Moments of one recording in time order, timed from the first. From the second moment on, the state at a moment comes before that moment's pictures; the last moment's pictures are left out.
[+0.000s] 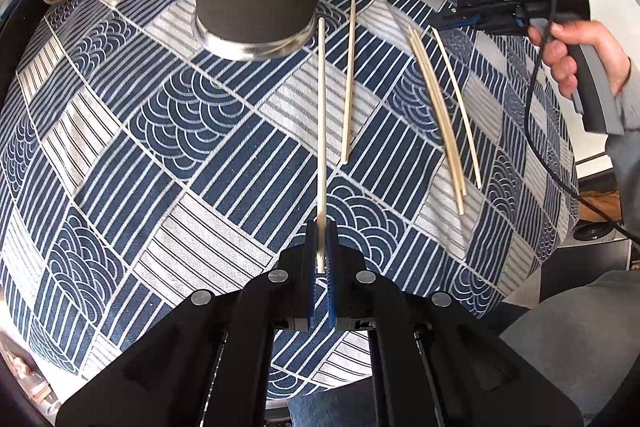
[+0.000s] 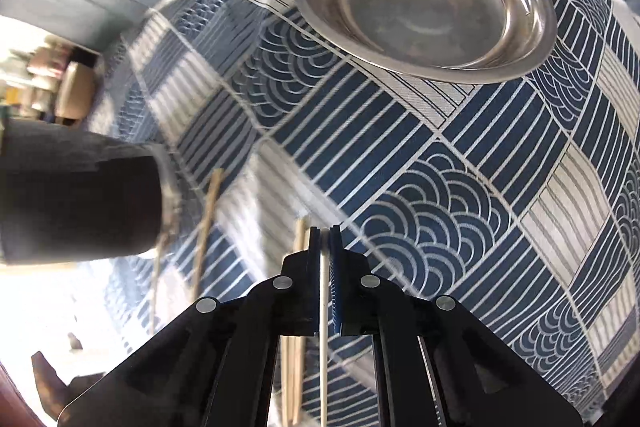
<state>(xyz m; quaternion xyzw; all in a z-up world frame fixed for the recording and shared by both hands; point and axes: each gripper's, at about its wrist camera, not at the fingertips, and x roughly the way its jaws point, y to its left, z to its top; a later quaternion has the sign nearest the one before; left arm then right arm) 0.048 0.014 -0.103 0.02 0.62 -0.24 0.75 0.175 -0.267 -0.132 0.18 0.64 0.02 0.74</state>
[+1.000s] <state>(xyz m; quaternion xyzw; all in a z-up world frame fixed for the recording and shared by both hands) 0.032 0.049 0.041 0.08 0.51 -0.22 0.83 0.156 -0.182 0.111 0.11 0.44 0.26 0.86</state>
